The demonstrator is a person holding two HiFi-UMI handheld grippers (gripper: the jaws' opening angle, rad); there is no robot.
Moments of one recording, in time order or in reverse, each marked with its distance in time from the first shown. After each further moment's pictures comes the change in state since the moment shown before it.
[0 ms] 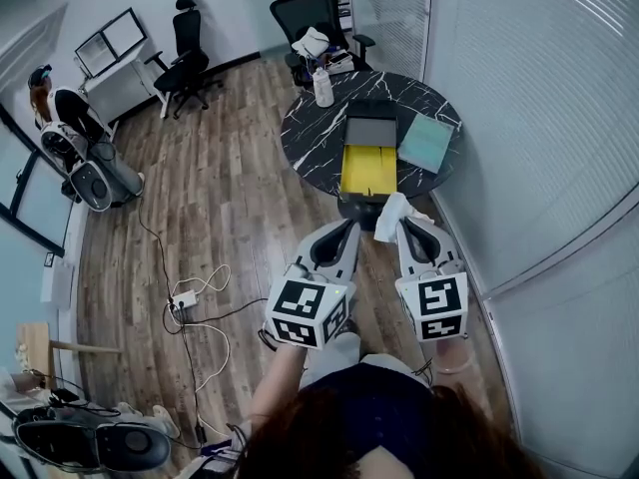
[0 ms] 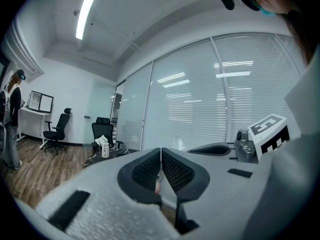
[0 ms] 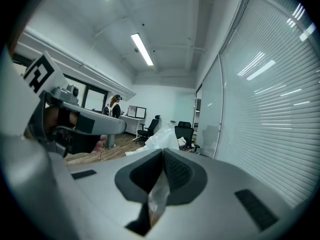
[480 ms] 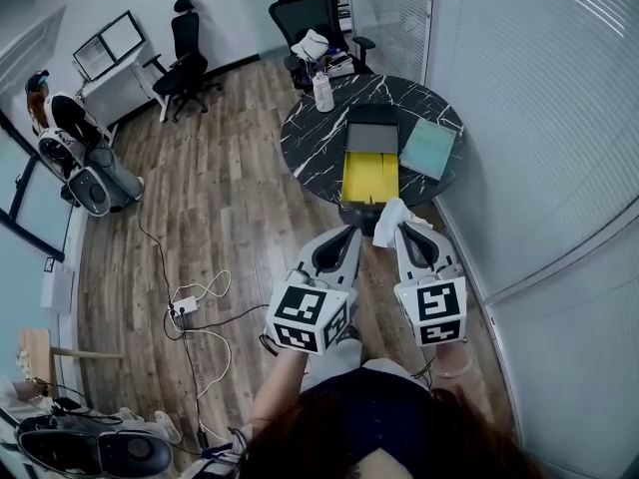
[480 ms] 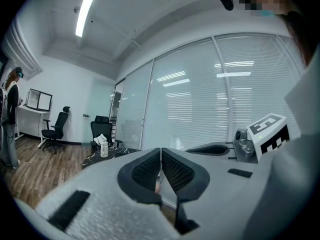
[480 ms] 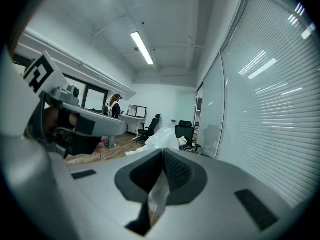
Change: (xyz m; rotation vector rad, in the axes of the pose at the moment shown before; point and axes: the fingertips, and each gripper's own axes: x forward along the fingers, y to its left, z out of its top) left arm 0.015 0.015 0.000 -0.010 0.011 -0.014; right arm 0.023 0.000 0.004 0.002 0.011 0.012
